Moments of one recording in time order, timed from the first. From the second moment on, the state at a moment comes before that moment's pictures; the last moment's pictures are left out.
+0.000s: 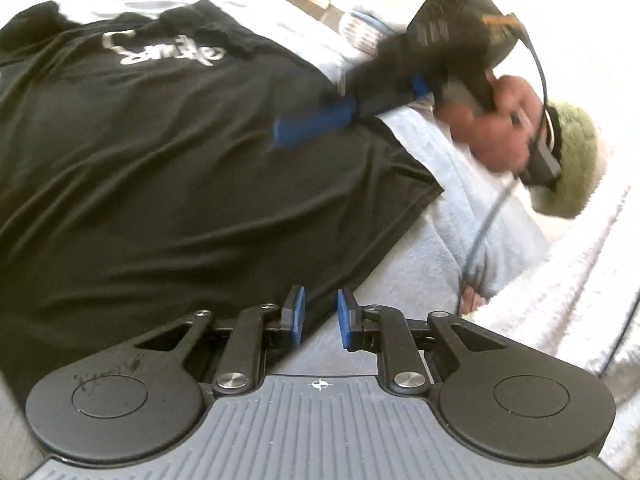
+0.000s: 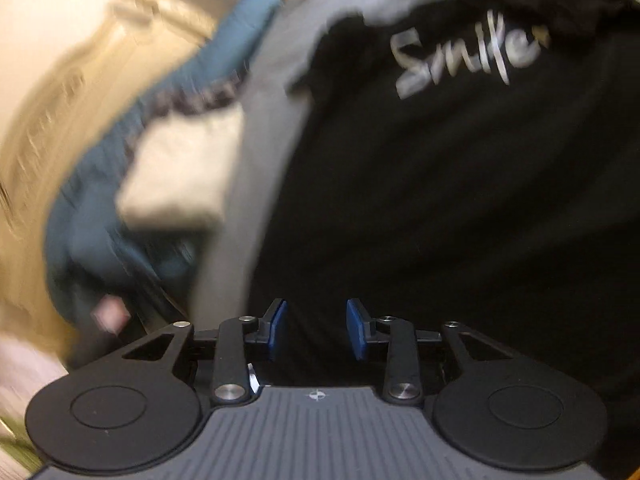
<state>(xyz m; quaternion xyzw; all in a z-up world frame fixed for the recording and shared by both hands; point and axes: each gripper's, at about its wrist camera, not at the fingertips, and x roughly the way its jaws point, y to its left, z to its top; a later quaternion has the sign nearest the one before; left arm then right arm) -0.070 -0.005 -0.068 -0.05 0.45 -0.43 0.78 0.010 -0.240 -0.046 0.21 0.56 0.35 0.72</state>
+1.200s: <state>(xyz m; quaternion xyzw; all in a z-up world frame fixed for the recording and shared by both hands) -0.073 -0.022 -0.084 0.00 0.47 -0.41 0.78 0.028 -0.158 -0.048 -0.09 0.41 0.38 0.82</state>
